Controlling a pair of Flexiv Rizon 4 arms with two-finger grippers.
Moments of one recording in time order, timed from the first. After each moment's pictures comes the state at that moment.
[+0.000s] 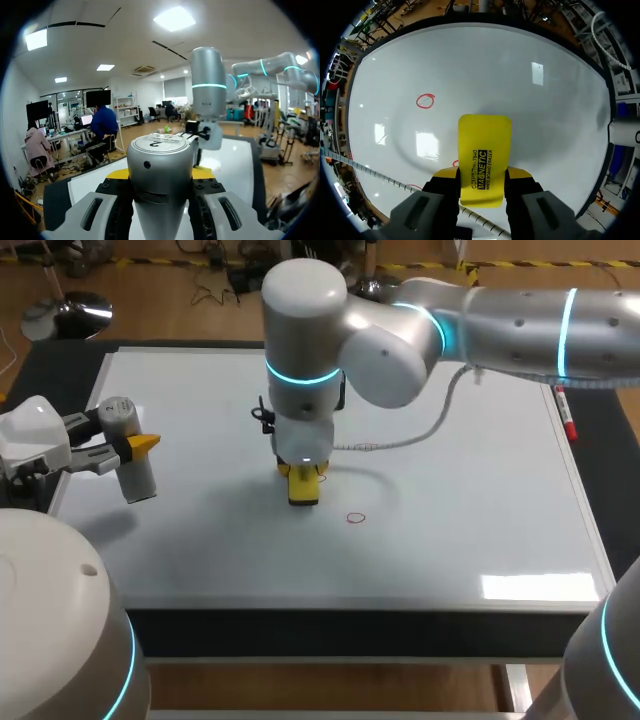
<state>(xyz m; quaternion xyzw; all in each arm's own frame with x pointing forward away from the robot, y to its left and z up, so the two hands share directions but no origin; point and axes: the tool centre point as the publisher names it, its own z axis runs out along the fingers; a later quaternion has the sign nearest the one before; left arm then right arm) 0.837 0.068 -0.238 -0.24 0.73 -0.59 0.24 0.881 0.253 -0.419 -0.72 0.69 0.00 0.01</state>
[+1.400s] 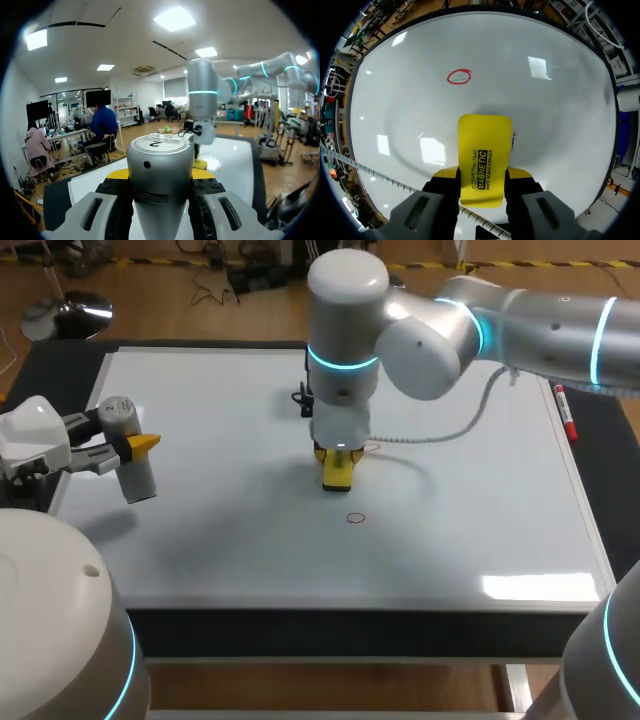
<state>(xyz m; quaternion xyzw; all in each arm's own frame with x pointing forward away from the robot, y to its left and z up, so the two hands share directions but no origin) 0.837 0.068 -0.238 -0.24 0.73 -0.59 0.24 0.914 0.189 -0.425 -0.69 0.73 0.00 0.01</state>
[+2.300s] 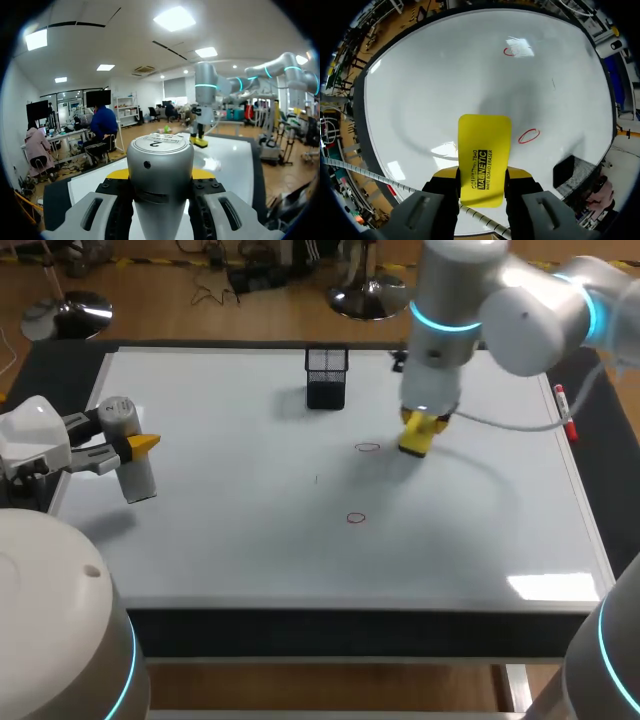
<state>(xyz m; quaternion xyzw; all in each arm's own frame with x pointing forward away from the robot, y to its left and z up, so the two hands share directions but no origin) 0.837 0.068 -0.237 -0.24 0.73 -0.59 0.24 0.955 0.033 -0.384 -0.54 0.84 -0.01 0.03</state>
